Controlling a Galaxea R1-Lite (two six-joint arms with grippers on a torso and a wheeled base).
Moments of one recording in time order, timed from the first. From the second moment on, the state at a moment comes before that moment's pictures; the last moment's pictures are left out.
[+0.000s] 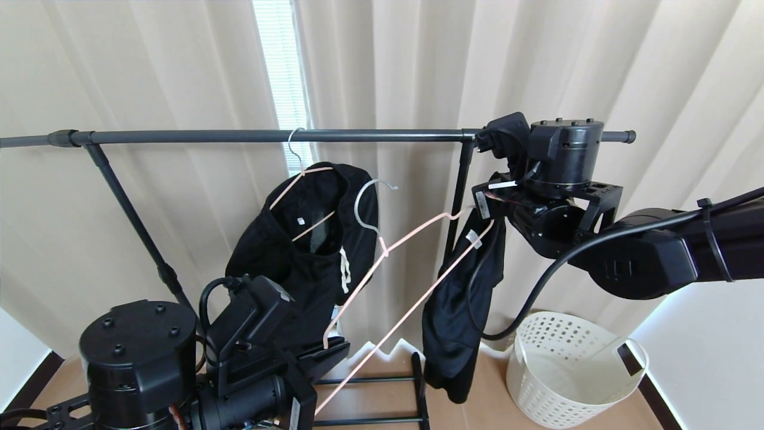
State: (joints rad) left arm -0.73 1.59 -0.31 -0.96 -0.09 0.00; right arm 0.56 1.92 -1.23 -0.53 -0.66 -0.22
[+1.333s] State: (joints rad) left arm -0.73 1.66 -0.30 -1.11 -0.01 0.00; right arm 0.73 1.84 -1.10 -0.68 -0.66 -0.21
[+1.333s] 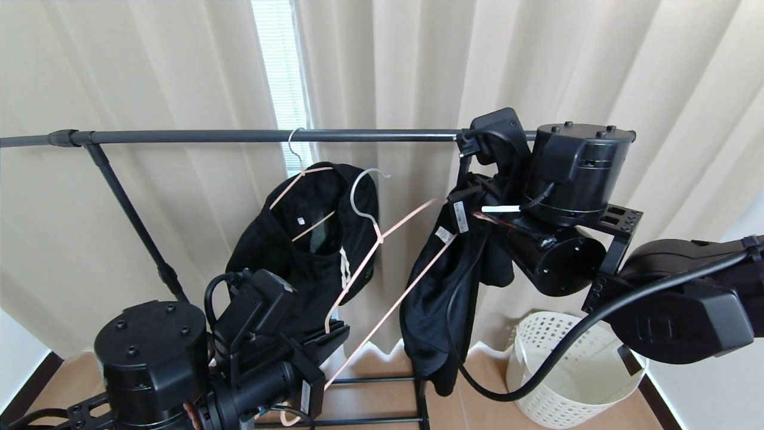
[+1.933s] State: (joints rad) left arm -0.75 1.67 -0.28 -1.13 -0.01 0.00; right arm 0.80 1.81 -1.07 -0.71 -0.65 -0.21
